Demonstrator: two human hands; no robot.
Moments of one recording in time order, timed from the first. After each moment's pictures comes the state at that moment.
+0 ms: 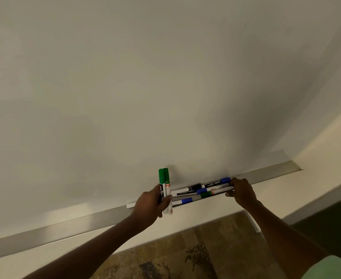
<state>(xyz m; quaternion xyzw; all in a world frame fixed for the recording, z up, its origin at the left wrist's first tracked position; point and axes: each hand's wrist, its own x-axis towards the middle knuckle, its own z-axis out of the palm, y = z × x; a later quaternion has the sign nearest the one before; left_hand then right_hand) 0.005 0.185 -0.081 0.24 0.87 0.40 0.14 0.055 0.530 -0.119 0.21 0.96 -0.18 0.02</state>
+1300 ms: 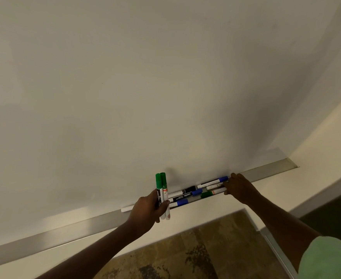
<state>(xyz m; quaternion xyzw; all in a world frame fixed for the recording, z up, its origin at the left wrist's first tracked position) 0.011 0.194 -0.086 0.24 0.87 0.39 0.14 0.045 0.556 -0.114 -0.06 0.97 0.21 0.14</state>
